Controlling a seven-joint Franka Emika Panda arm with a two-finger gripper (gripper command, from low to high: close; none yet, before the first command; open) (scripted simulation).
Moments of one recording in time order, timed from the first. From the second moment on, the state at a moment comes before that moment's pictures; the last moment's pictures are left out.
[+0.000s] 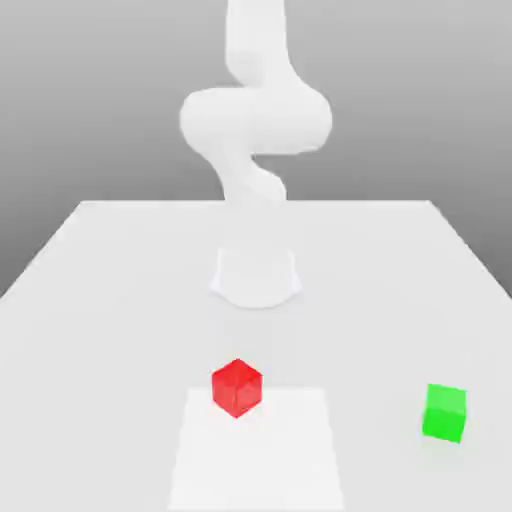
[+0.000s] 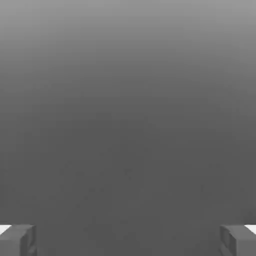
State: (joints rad) arm -0.02 -0.74 0.01 -2.37 0.01 2.35 0.86
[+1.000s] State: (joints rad) arm -0.13 0.18 0.03 -2.91 -0.07 3.09 1.55
